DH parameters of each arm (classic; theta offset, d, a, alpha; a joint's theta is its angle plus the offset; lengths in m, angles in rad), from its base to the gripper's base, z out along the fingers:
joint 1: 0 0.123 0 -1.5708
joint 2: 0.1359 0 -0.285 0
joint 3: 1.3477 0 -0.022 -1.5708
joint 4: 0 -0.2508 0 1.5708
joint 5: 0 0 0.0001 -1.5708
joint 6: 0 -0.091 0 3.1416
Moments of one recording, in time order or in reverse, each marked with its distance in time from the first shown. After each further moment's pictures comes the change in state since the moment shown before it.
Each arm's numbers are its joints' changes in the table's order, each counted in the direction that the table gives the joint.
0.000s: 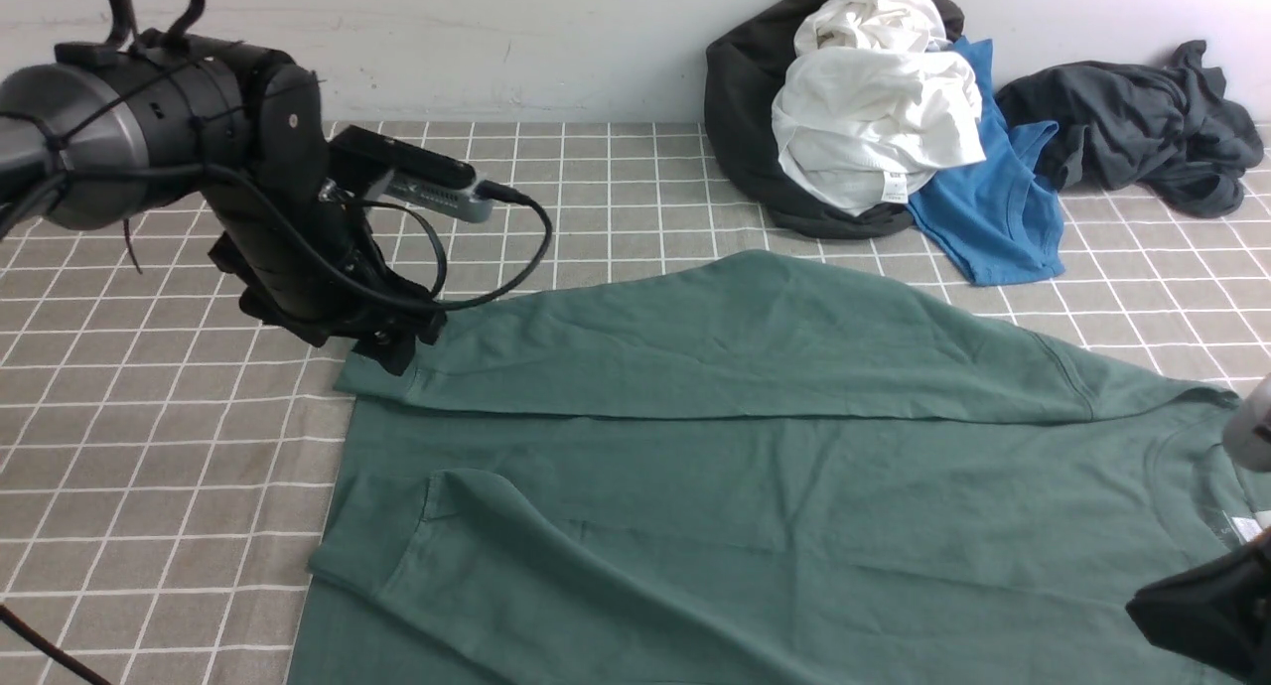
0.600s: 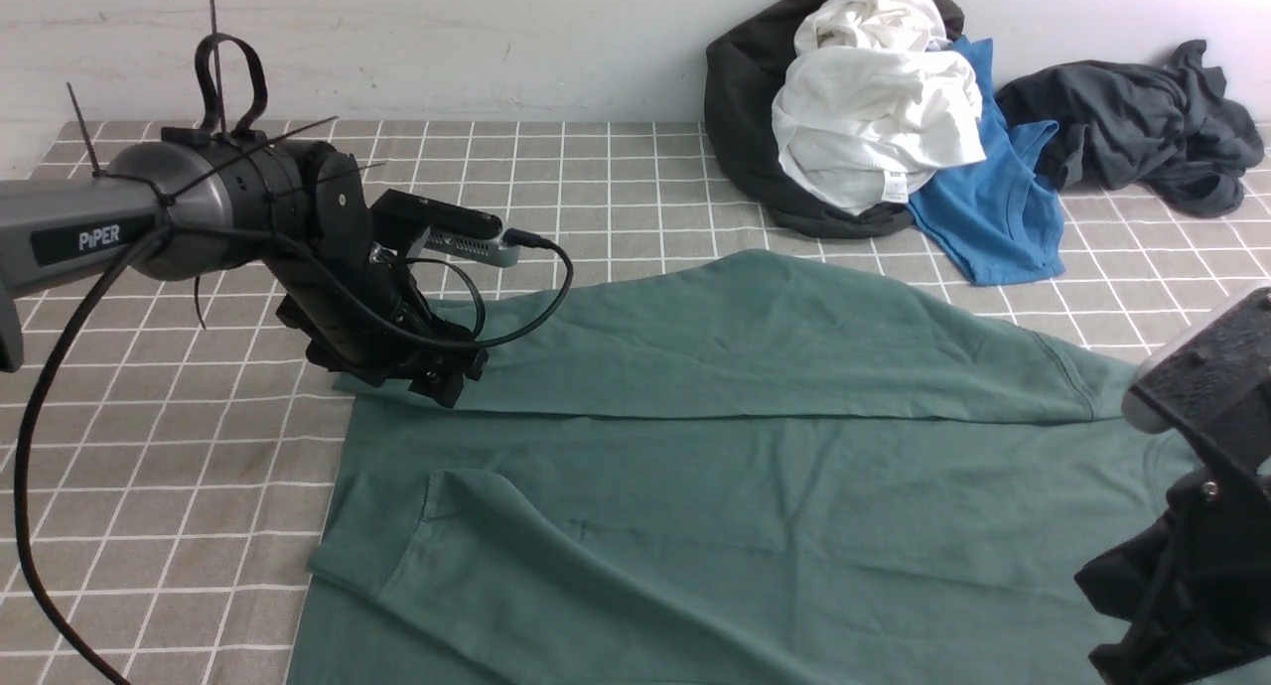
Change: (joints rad) right arm 0.000 0.211 0.000 0.080 -0.097 -0.101; left arm -0.019 0.165 -0.001 0.101 -0.175 -0.049
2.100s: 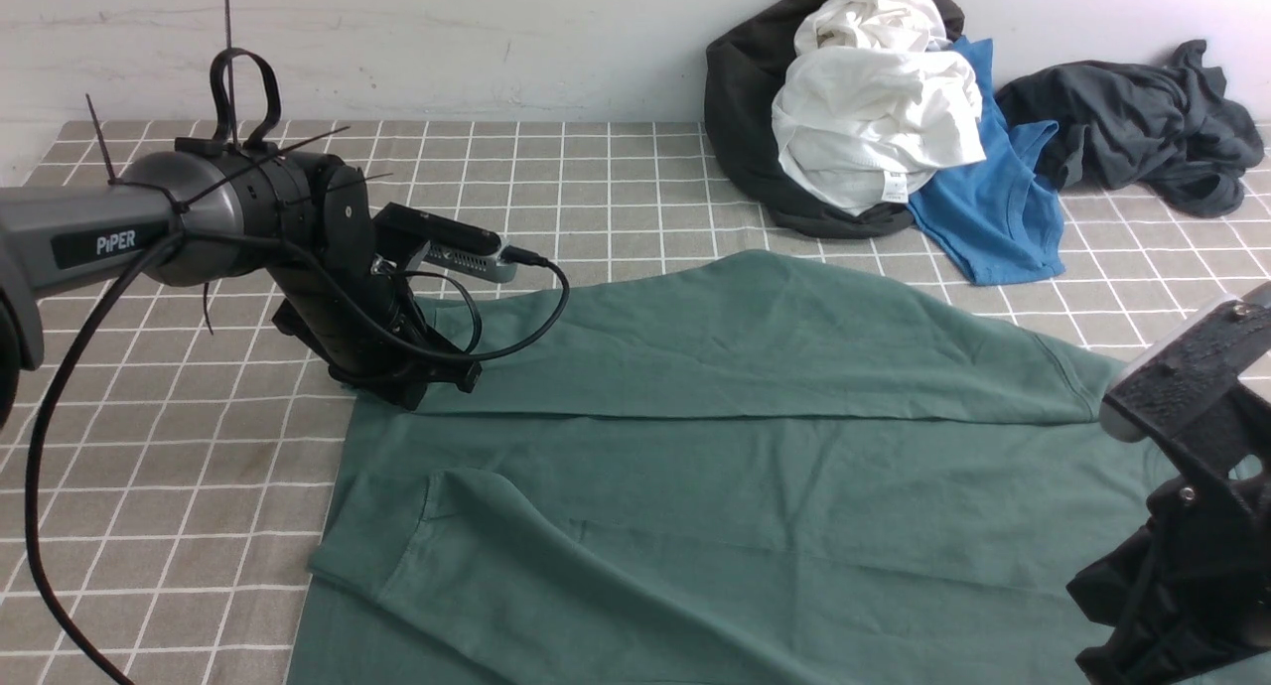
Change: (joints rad) right arm 0.000 0.037 0.000 0.004 -0.006 0.002; left arm 0.001 0.025 -0.009 -0.036 0.019 0.003
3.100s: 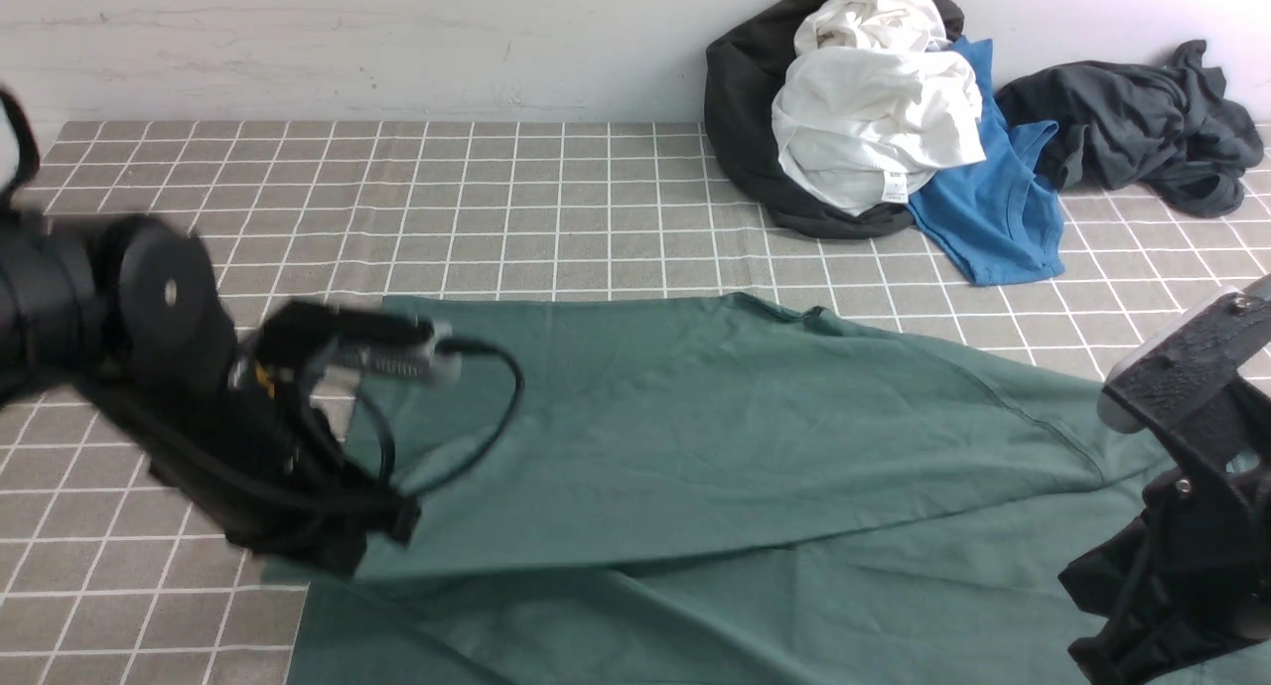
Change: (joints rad) right arm 0.000 0.000 0.000 -0.020 -0.025 0.001; left arm -0.055 -0.566 0.594 0.153 0.097 0.016
